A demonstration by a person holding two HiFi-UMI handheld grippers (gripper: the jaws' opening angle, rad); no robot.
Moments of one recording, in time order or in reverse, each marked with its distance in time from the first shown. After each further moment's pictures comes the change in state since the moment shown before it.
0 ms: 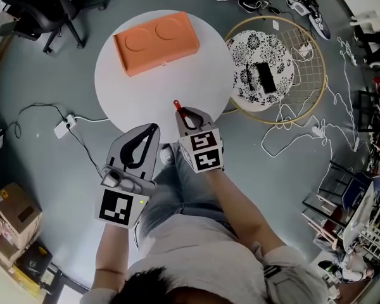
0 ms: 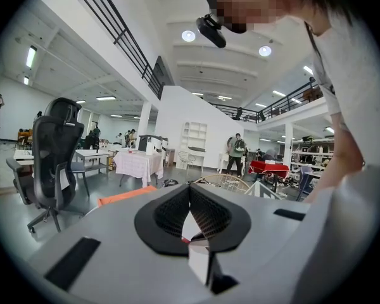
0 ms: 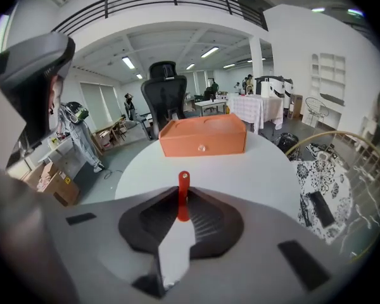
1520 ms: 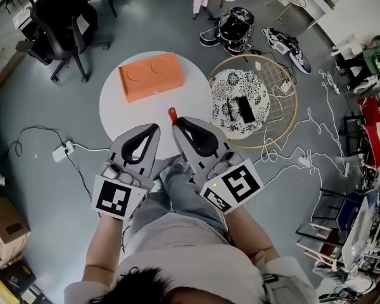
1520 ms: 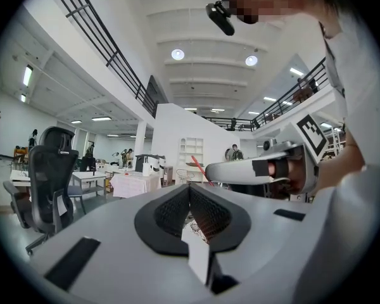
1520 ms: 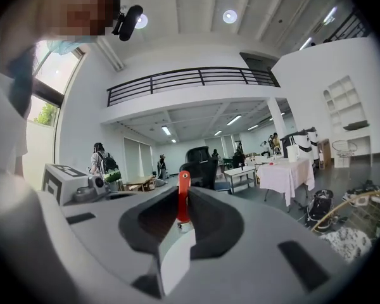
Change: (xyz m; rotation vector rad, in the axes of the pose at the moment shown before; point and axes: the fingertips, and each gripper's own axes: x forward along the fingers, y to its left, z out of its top) left arm -0.017 -0.048 0.078 0.099 -0.179 -0.003; right arm -0.227 0.059 0.170 -0.116 -0.643 0.265
